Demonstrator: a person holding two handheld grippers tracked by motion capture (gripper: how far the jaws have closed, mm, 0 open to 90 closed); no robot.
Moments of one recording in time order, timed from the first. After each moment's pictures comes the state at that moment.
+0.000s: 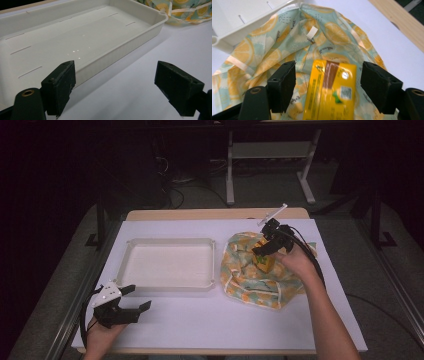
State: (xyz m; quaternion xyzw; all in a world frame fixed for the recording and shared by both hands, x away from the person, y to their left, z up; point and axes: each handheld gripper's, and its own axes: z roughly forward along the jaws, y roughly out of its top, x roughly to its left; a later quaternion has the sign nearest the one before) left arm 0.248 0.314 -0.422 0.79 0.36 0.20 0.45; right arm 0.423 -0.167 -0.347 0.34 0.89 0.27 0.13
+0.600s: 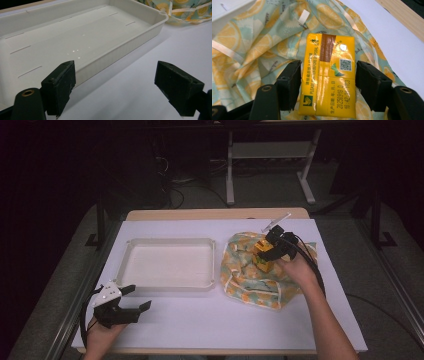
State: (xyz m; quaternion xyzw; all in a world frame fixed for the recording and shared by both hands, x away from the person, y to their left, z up) left arm 0.248 0.314 -0.422 0.79 0.37 0.20 0.45; right arm 0.409 -0.173 -0.363 0.37 0.88 0.25 0.16
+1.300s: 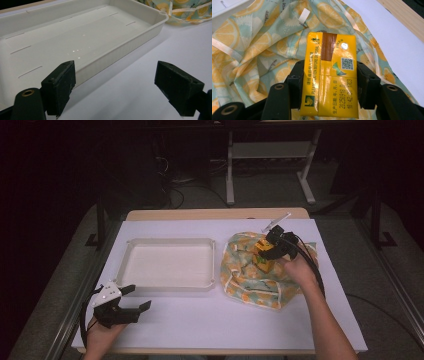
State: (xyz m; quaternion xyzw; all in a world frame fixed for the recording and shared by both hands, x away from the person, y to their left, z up) left arm 0.249 0.314 -0.422 0.79 0.37 0.20 0.45; right arm 0.412 -0.175 -0.363 0.36 0.89 0.25 0.16
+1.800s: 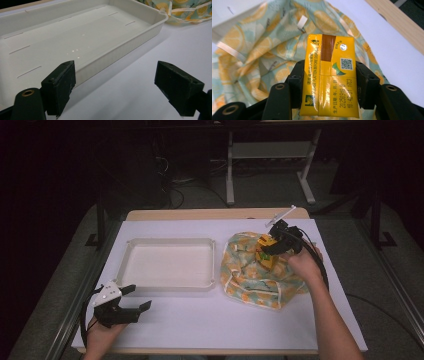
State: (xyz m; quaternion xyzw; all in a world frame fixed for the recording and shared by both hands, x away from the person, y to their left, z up) left arm 0.249 0.314 -0.422 0.79 0.36 0.19 0.45; right arm 0.416 -0.183 -0.343 0.35 0.89 0.26 0.15
